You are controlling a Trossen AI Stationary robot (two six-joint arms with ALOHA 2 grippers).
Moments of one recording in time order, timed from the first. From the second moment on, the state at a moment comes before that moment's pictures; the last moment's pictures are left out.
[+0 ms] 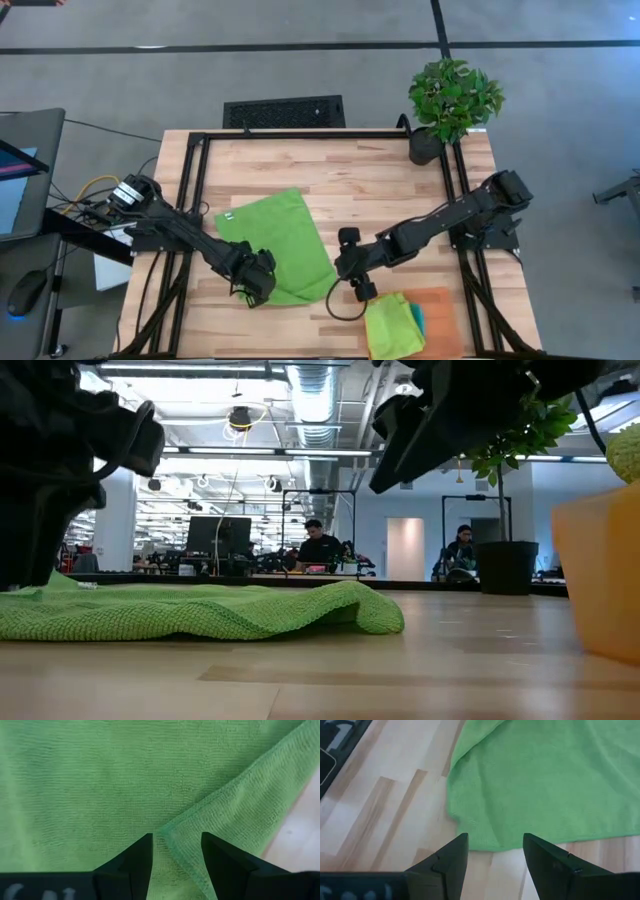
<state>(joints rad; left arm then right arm) -0.54 1.64 0.94 -0.71 -0.04 -0.97 0.39 1.71 1.12 -0.31 0.08 -0.01</state>
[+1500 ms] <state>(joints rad) -0.54 1.63 0.85 -0.48 0.04 -0.91 0.38 1.72 1.13 -0.31 0.08 -0.01</state>
